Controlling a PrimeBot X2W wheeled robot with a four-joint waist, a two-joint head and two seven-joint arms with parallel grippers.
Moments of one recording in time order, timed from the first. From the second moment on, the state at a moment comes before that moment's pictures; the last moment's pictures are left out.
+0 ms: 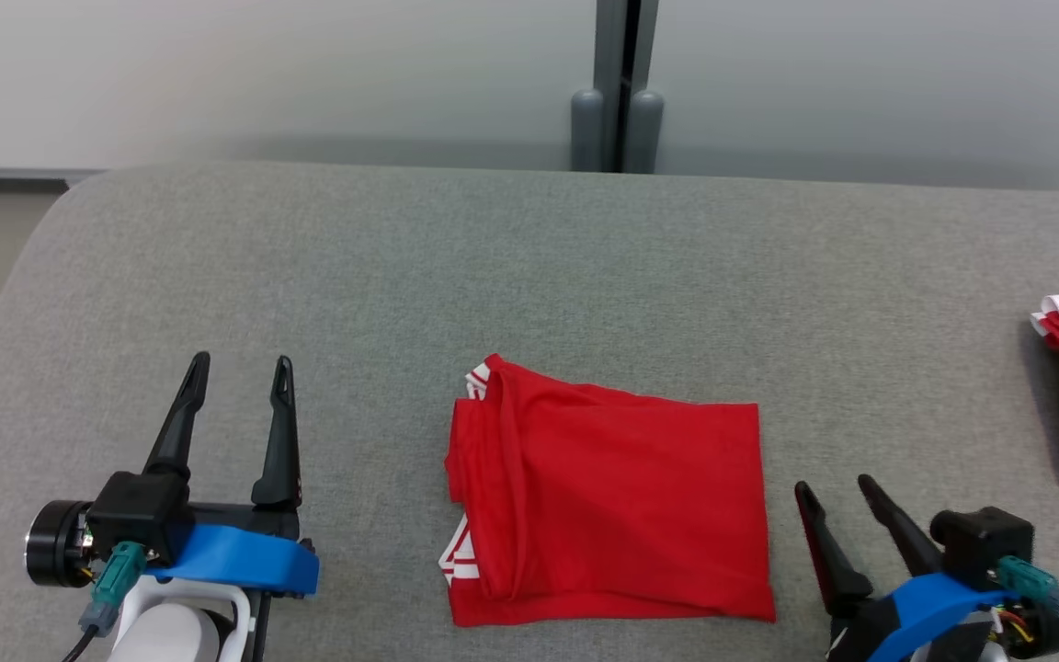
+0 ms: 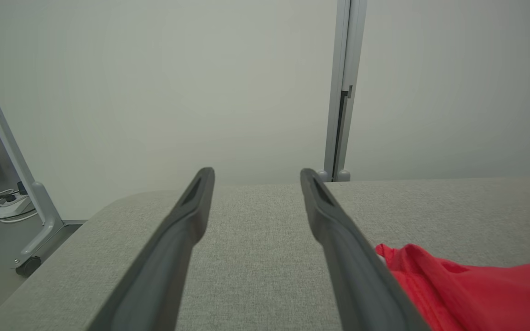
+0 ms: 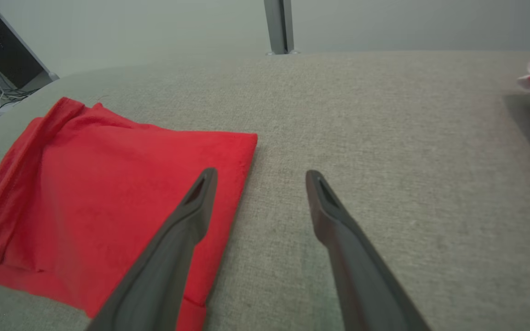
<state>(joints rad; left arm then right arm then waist) -0.14 0.35 -0.35 0.11 -0.39 0.14 -0.25 0.03 -0.09 0.02 0.06 0.22 0.13 0.04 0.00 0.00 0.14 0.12</state>
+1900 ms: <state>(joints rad) -0.41 0.32 -0.36 0.03 -0.24 0.03 -0.24 -0.61 -0.43 -0.12 0.47 0.28 0.13 -0.05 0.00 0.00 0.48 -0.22</state>
